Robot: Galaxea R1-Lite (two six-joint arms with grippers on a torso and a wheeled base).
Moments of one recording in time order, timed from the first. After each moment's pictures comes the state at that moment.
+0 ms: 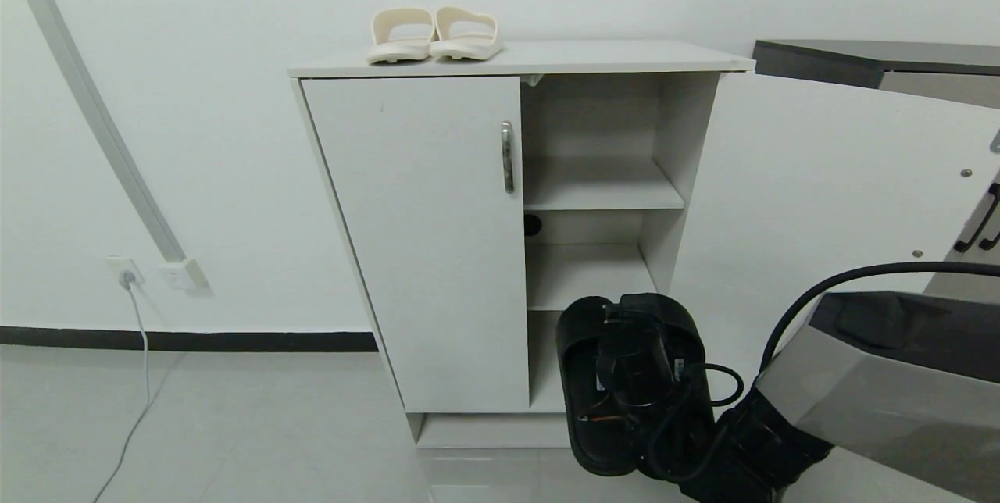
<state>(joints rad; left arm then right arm) 0.00 0.00 0.00 0.01 -0.04 0.03 0.80 2.23 -0.88 -0.96 -0.82 0.27</state>
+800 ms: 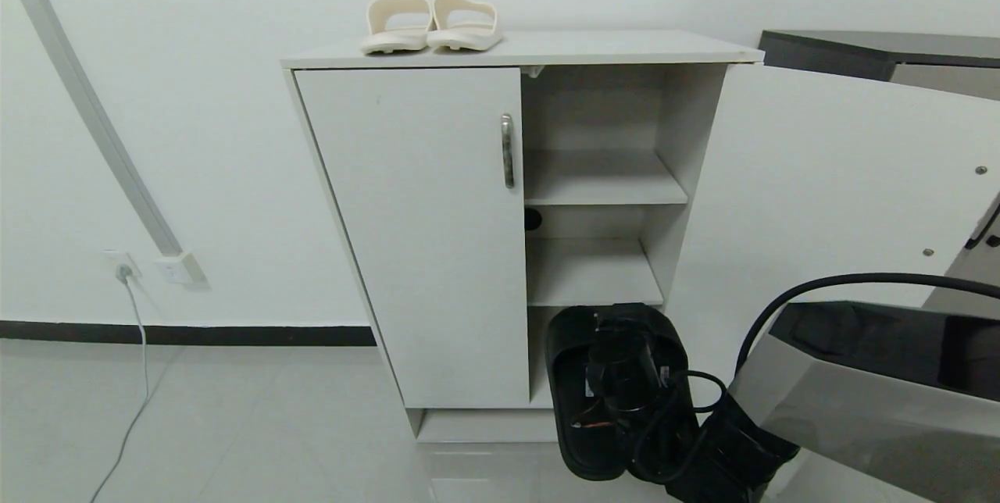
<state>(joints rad) 0.00 0.00 0.00 0.01 -0.04 0.03 0.79 2.30 -0.91 -0.98 -0.76 0.31</state>
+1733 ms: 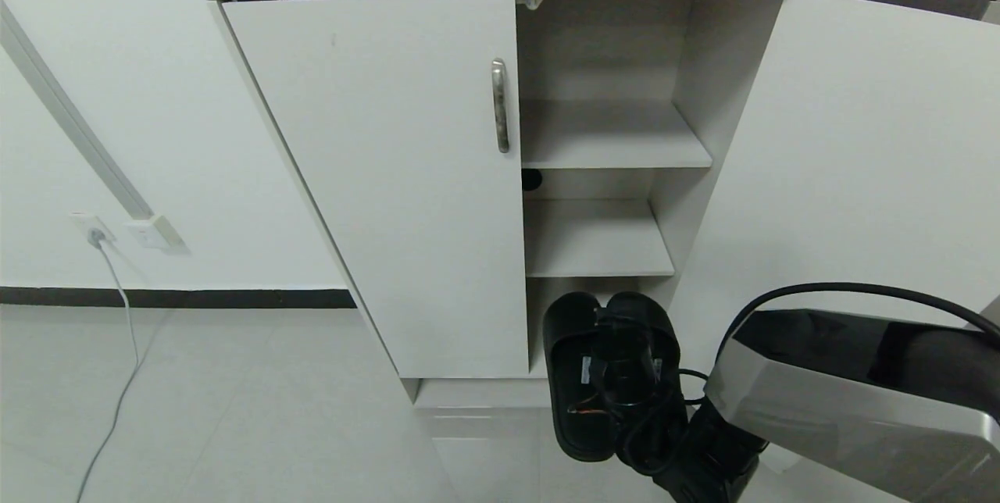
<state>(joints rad) 0.00 0.00 0.00 0.01 -0.04 0.03 0.76 2.39 -0.96 -1.16 -0.75 0.26</state>
